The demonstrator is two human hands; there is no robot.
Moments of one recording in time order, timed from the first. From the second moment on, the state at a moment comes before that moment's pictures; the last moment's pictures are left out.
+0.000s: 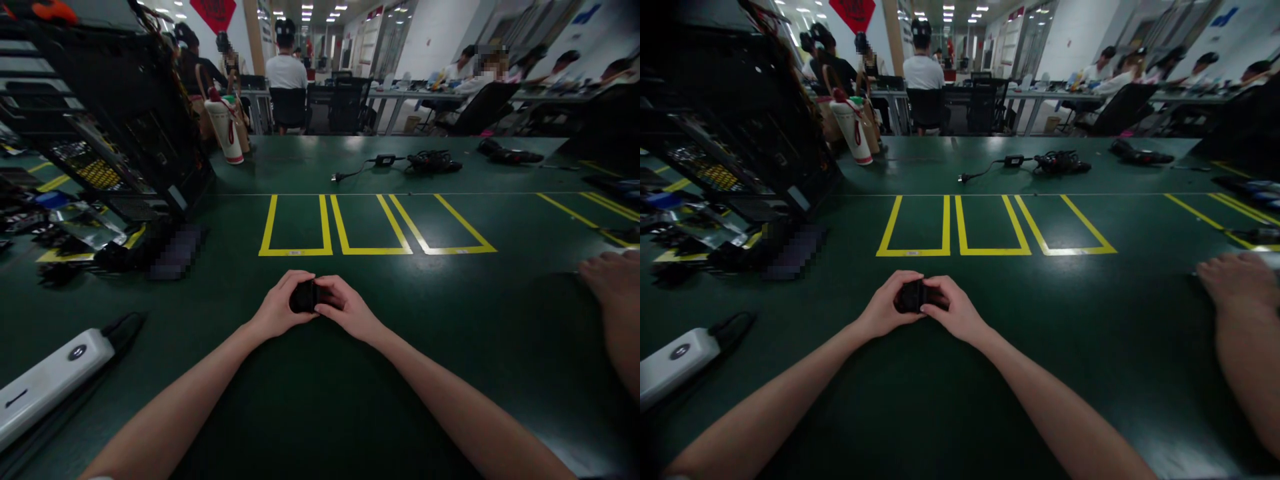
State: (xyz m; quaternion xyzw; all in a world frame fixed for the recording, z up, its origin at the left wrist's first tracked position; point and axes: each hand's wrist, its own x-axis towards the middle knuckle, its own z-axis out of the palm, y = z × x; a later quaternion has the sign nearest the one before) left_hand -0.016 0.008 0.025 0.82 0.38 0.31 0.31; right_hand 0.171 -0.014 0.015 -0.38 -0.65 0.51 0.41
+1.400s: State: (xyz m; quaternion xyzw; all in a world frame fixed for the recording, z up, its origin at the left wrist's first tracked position) left_hand -0.018 0.006 0.023 0.83 0.36 0.32 0.29; right_hand 0.168 -0.018 0.017 -0.41 -0.68 0.46 0.40
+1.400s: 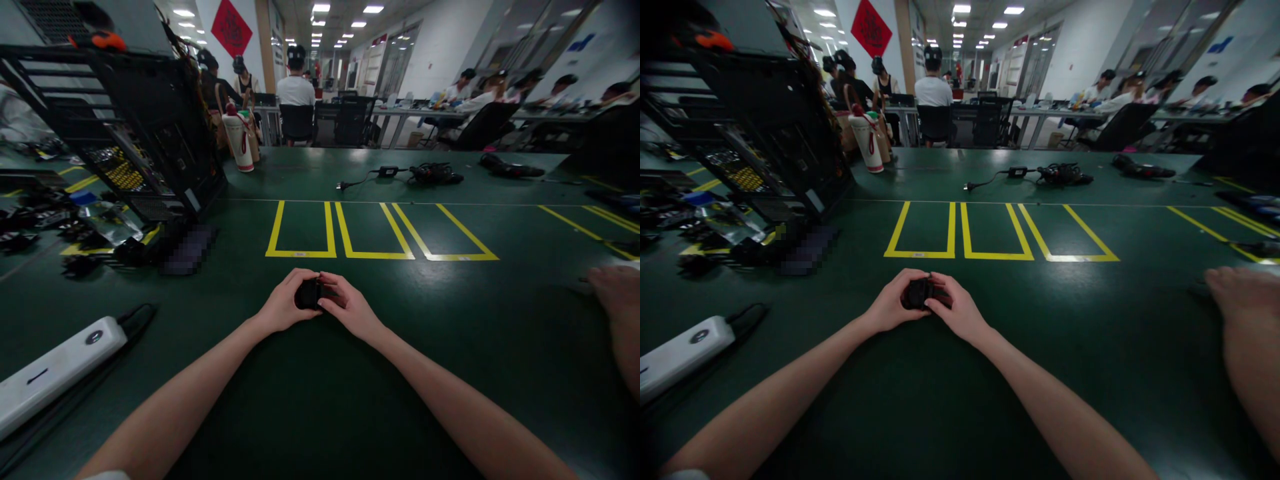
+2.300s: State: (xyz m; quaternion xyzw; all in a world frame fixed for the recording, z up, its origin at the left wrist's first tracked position) left_hand -0.018 0.007 0.025 0.82 0.37 0.31 0.31; right_hand 0.170 -0.016 0.017 -0.38 -0.67 0.48 0.42
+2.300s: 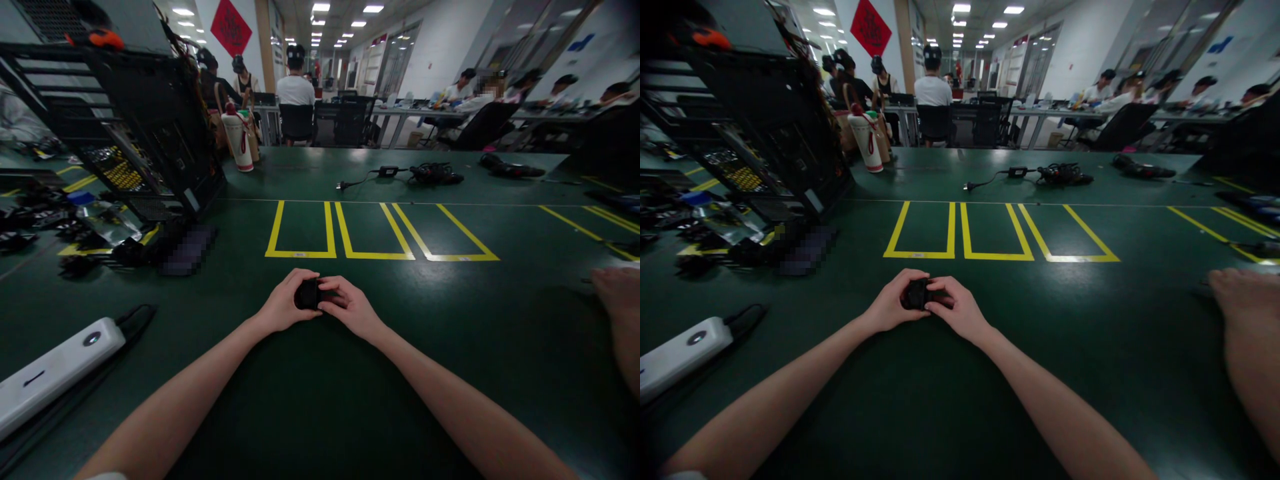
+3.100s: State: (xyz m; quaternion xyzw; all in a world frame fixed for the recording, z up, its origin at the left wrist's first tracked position) left_hand -0.025 0.014 0.023 0.77 0.41 0.27 0.40; right_hand 0.177 -0.021 0.009 -0.51 -0.75 0.28 0.31
